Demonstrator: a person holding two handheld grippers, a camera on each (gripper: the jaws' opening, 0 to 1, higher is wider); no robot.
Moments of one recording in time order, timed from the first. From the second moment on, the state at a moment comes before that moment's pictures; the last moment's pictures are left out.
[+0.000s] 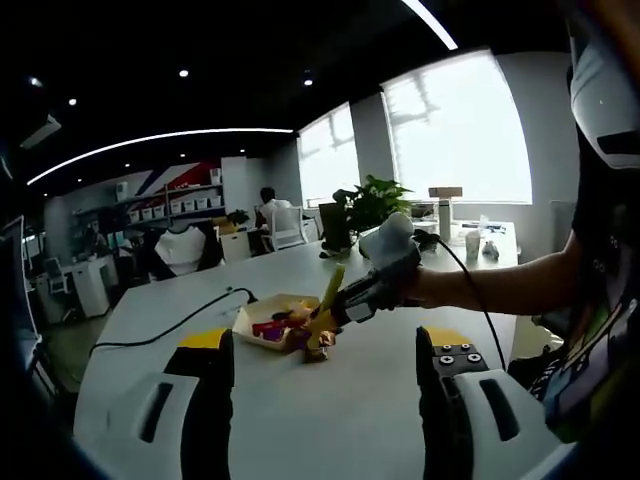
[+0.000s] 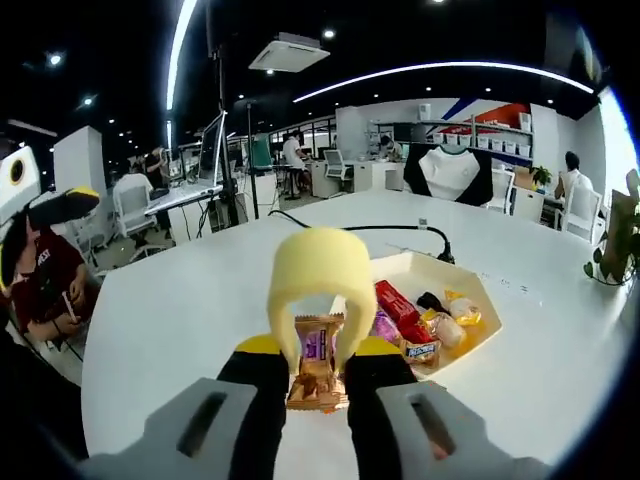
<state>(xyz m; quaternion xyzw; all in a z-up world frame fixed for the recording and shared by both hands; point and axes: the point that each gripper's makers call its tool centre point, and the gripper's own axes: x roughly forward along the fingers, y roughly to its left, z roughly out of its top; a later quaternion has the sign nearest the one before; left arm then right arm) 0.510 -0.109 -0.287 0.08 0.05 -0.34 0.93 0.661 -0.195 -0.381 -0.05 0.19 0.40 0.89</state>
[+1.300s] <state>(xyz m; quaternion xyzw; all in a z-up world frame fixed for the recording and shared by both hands) 0.513 -0.113 -0.281 0.08 0.05 -0.34 0.93 0.783 -0.209 -0.371 -0.09 0.18 0.34 0.92</state>
